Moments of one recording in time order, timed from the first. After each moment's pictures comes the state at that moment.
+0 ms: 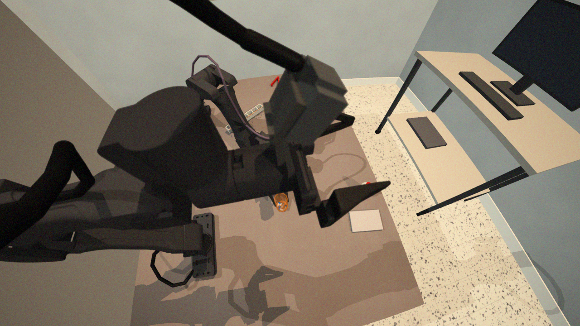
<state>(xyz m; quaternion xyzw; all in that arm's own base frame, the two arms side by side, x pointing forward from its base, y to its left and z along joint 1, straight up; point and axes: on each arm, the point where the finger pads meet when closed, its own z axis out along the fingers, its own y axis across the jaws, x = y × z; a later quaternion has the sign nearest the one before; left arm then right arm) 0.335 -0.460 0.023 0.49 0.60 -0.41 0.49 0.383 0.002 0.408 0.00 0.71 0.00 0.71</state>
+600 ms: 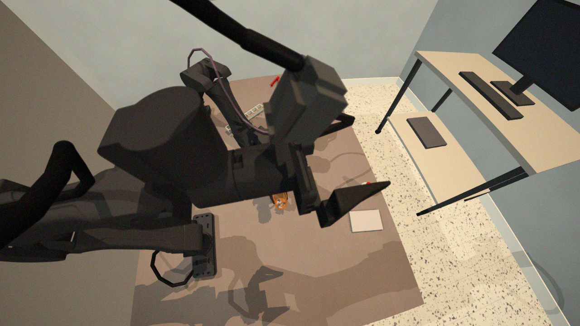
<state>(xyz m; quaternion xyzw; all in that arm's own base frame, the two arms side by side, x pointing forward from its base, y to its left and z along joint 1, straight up) 0.333 -0.458 0.044 0.49 0.60 -0.41 0.48 0.383 0.002 0.408 0.00 0.71 0.00 0.71</state>
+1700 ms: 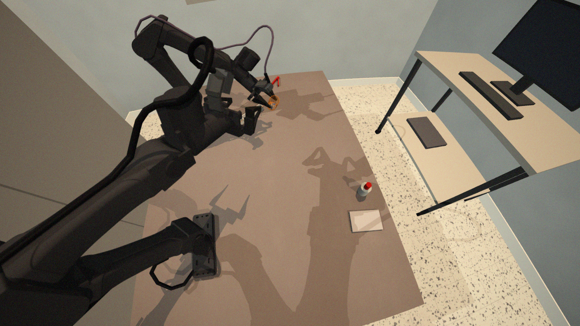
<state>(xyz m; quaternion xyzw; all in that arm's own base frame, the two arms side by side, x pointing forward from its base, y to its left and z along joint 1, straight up) 0.355 -0.049 0.086 0.40 0.81 -0.04 0.42 0.227 0.288 0.268 -0.36 0.72 0.27 0.53</state>
